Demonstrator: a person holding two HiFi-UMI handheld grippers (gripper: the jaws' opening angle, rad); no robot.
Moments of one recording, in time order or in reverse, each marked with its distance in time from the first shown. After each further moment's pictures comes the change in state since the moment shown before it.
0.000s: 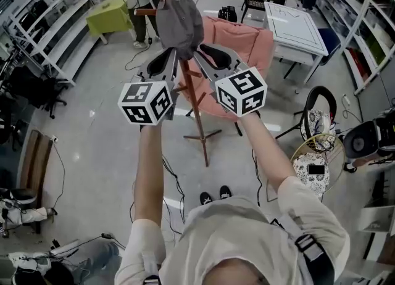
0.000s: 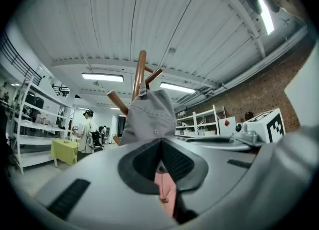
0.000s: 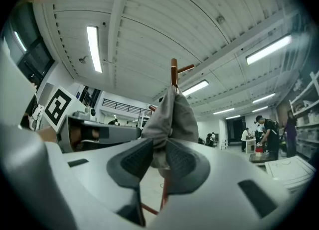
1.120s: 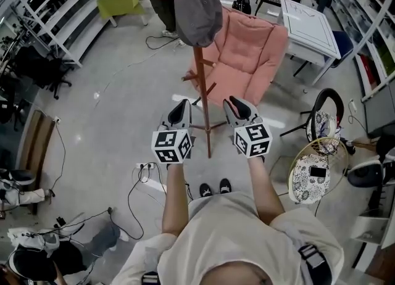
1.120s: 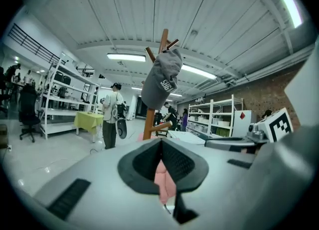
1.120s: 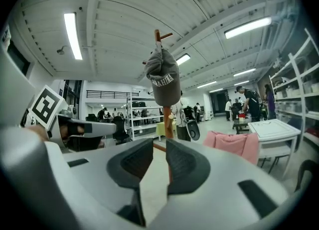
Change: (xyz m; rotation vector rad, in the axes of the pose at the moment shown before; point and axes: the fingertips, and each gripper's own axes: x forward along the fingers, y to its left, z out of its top) left arm -0.100 -0.013 -0.192 -0.161 0.213 0.202; right arm -0.094 0.033 -0.192 0.182 0.260 -0.150
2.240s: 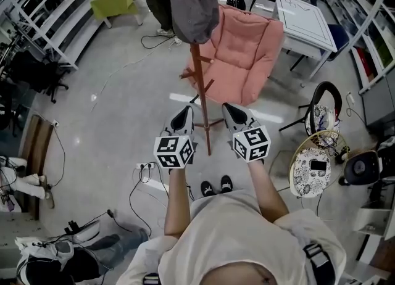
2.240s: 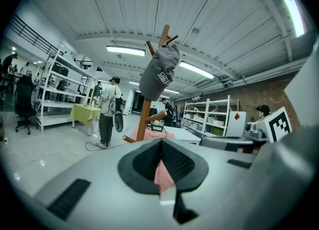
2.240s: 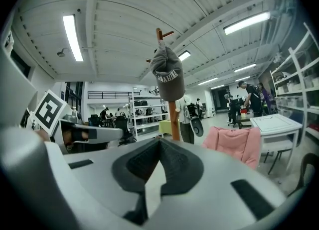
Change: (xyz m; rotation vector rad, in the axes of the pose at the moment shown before) left arm -0.014 -0.012 -0.030 -0.048 0.047 -0.055; right arm -0.014 0.022 -0.020 0.031 0.022 0.029
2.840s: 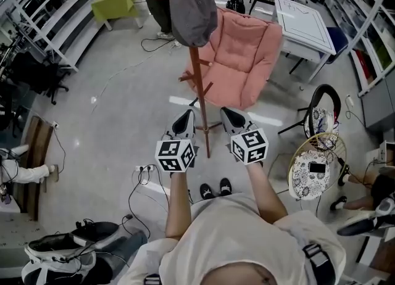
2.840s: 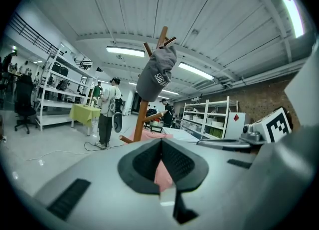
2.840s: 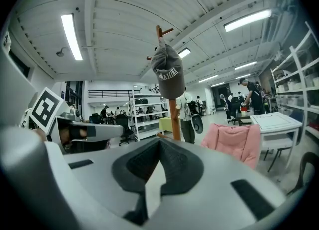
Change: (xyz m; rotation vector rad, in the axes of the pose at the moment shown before) left arm -0.003 -0.012 0.001 -0.004 -0.014 -0.007; right arm -0.002 0.002 -0.005 0.001 0.029 0.005
